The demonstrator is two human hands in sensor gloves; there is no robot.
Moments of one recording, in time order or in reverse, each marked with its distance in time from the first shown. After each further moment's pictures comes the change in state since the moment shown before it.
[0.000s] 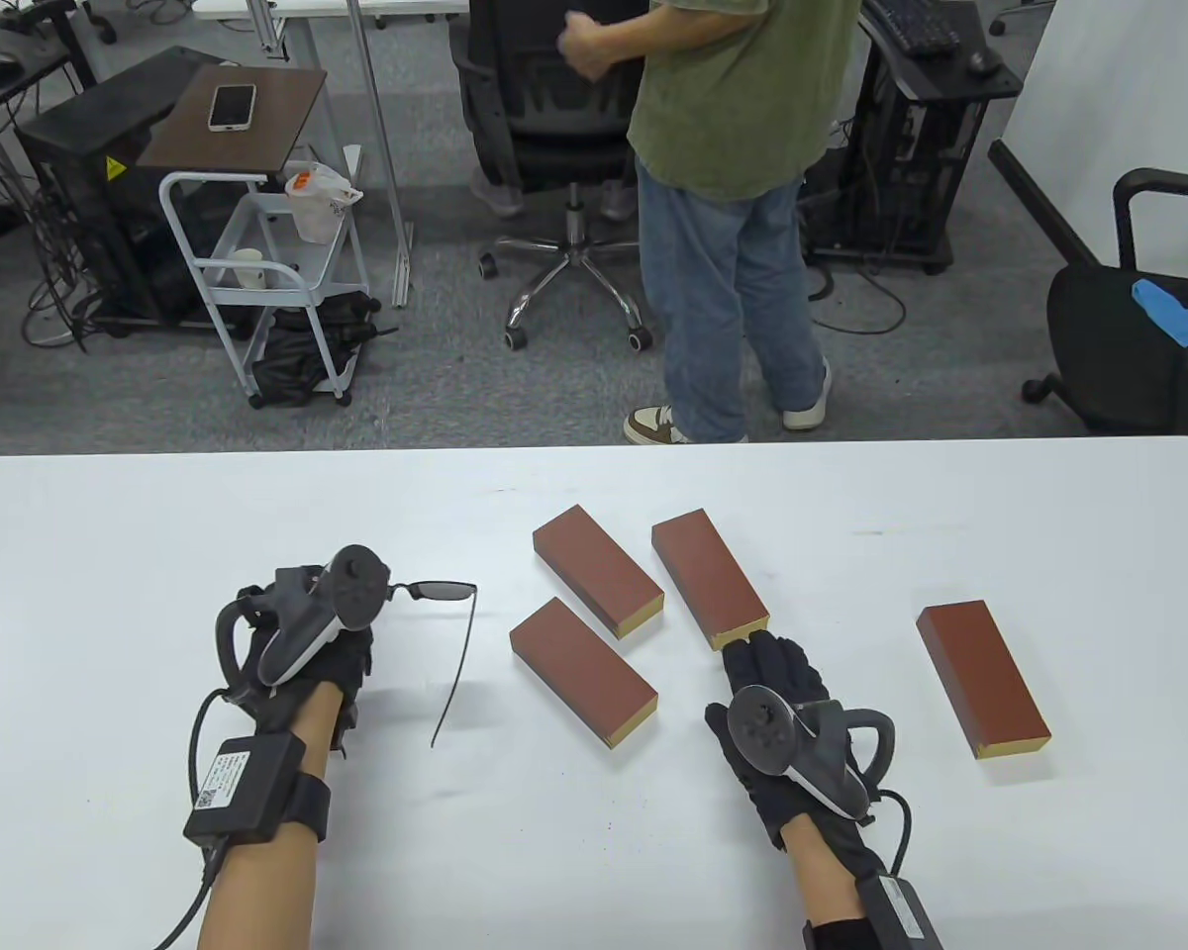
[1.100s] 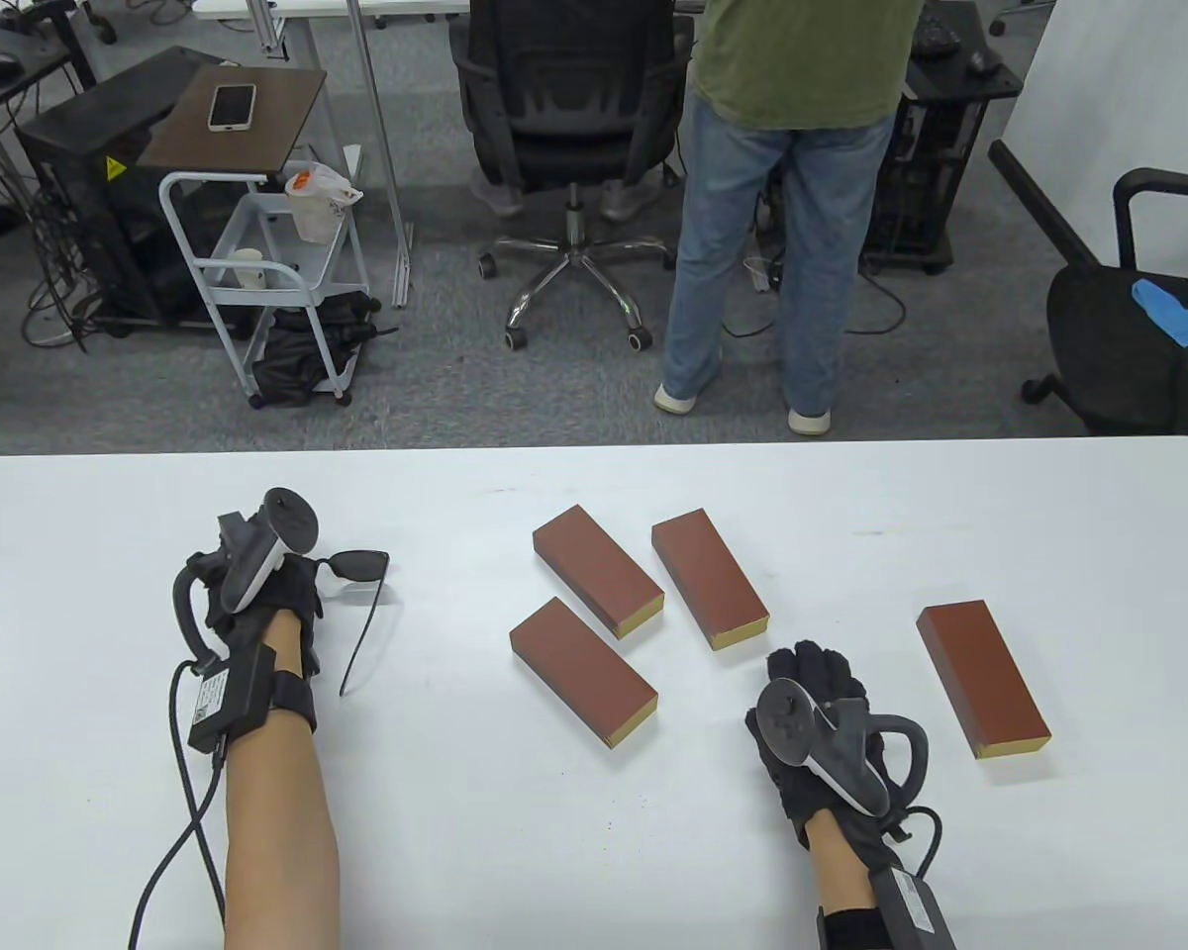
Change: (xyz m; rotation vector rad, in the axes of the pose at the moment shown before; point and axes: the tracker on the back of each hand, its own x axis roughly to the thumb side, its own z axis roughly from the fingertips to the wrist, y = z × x) left_hand -0.100 -0.082 -0.093 -0.270 0.370 0.012; right_hand -0.039 0.017 0.002 0.070 0.153 0.142
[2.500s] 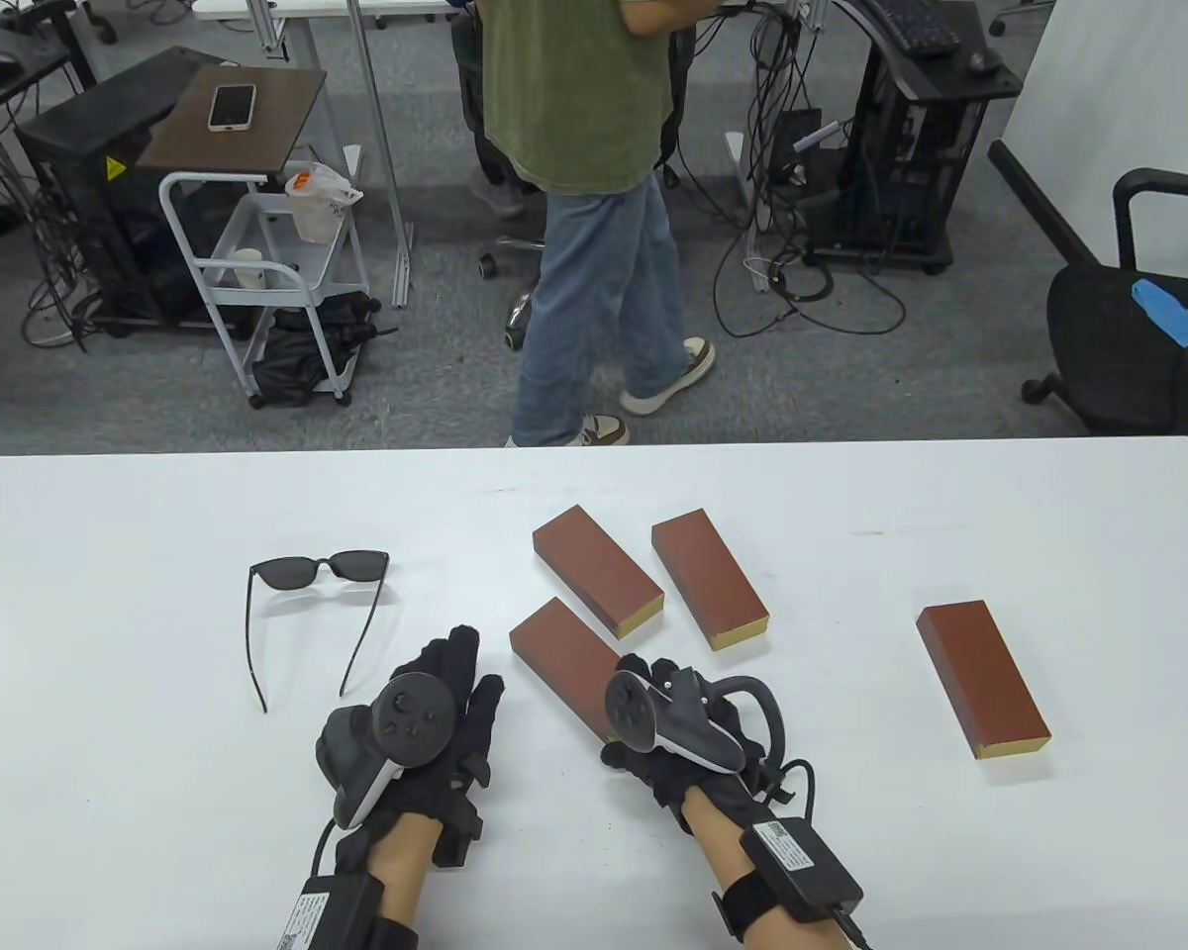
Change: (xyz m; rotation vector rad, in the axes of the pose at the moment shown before) left_hand 0.072 -0.020 0.225 0.203 -0.432 0.415; right_hand 0.113 0.009 -0.013 0.127 -0.297 0.044
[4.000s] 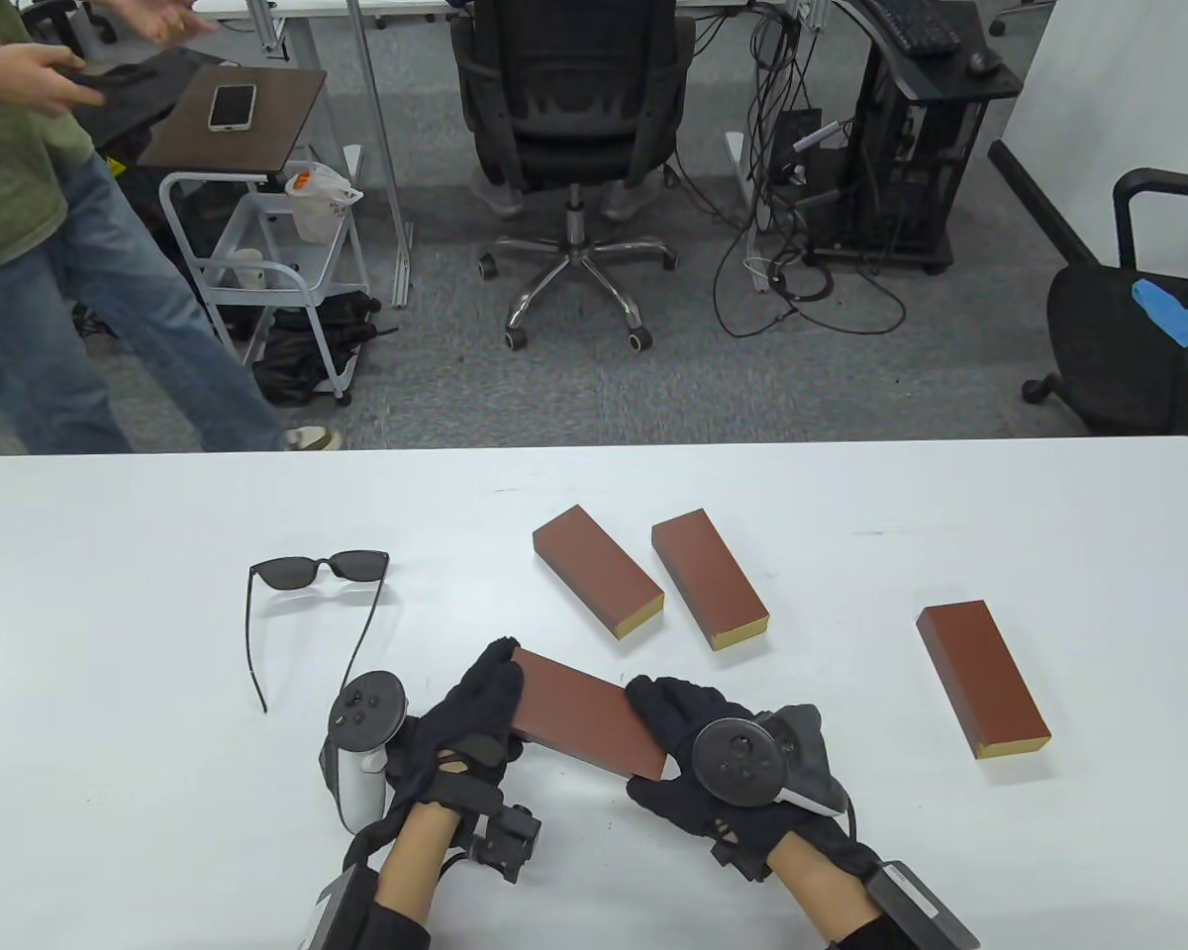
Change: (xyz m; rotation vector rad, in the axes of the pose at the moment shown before) left_hand -0.003 -0.032 0.004 -0.293 0.194 0.926; right_hand -0.023 -0.029 0.047 -0.162 -0.289 -0.410
